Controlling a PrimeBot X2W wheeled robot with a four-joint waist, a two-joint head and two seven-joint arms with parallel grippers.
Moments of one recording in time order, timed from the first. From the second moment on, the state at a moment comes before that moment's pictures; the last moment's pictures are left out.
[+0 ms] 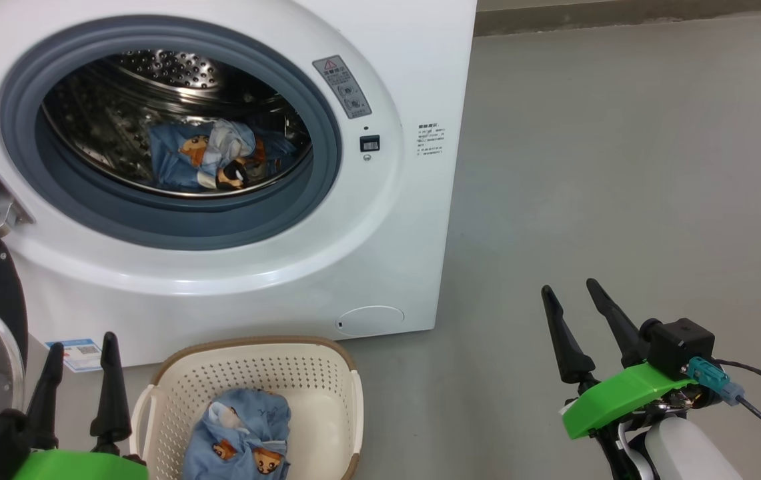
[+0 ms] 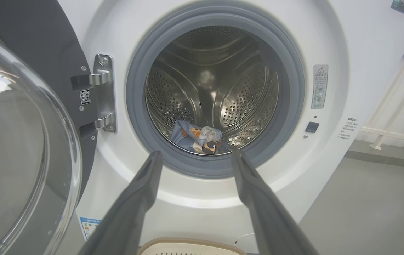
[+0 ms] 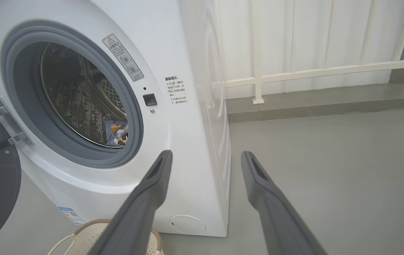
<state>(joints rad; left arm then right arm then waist) -0.08 0.30 -0.12 0.20 -0.58 0.03 -0.26 -0.23 -0.08 0.19 0.41 0.35 0.12 -0.24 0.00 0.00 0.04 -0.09</state>
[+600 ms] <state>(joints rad) -0.08 0.30 -0.12 0.20 -0.58 0.02 -0.26 -0.23 -0.08 0.19 0.41 0.35 0.12 -0.24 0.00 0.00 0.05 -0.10</state>
